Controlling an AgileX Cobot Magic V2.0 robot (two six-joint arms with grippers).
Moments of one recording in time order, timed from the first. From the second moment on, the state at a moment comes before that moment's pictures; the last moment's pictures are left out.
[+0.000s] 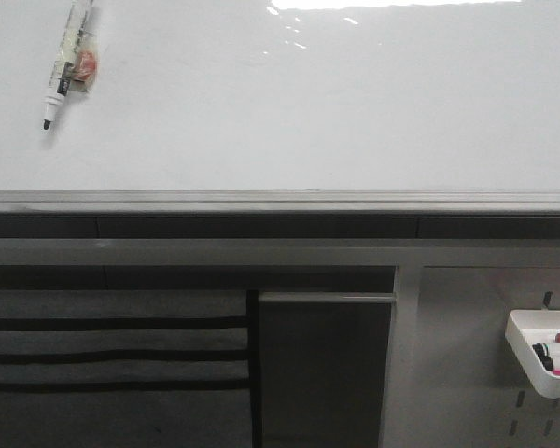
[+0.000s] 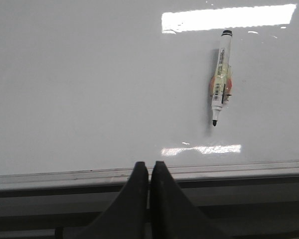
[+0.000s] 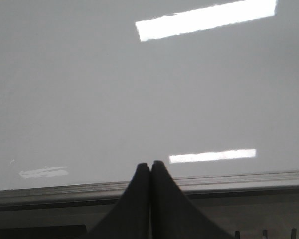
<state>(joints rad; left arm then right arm) -0.09 -0.01 0.01 0.08 0.03 -0.04 0.02 -0.01 0.02 0.06 -0.05 0.04</state>
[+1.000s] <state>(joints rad) -0.09 -0.01 0.01 0.08 0.03 -0.04 0.02 -0.01 0.02 0.06 -0.05 0.04</state>
